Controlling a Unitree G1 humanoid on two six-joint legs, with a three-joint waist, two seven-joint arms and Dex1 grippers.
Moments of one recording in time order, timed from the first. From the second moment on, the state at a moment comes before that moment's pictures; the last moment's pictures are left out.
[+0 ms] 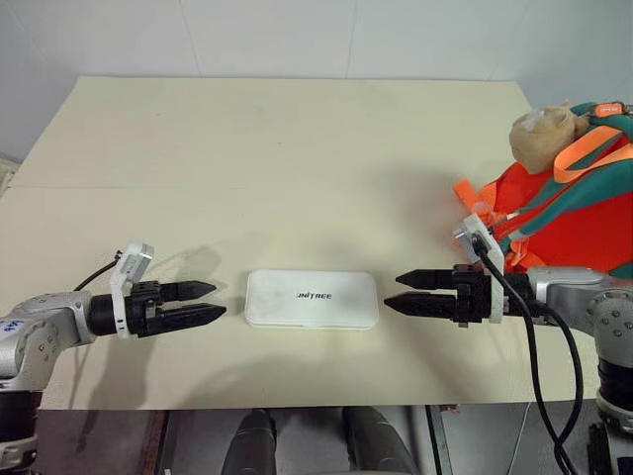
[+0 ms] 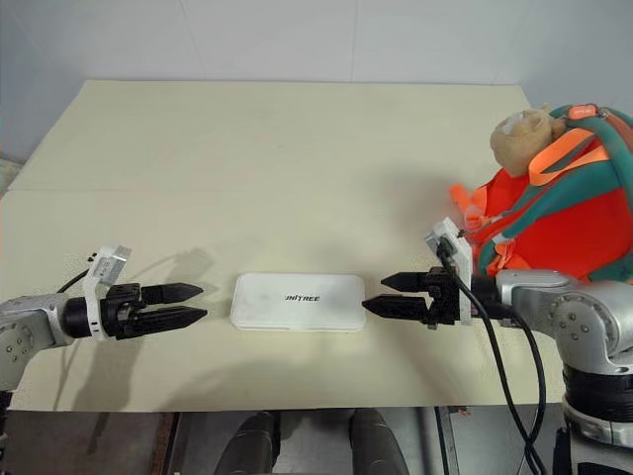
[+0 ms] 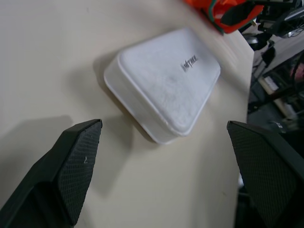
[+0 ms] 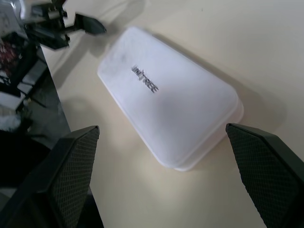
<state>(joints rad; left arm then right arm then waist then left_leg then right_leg) -0.20 0.92 0.24 -0.06 -0.78 0.99 -1.10 -0.45 -0.73 -0.22 -0.37 0.98 1.42 0.74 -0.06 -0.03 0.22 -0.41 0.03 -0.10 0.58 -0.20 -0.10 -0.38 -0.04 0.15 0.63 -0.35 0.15</state>
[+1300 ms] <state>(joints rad) -0.48 0.71 0.08 0.07 -0.81 1.35 -0.96 -0.45 -0.68 0.07 -0.32 0.82 1.26 0.72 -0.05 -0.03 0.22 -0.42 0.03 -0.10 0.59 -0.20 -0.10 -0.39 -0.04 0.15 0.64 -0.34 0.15</state>
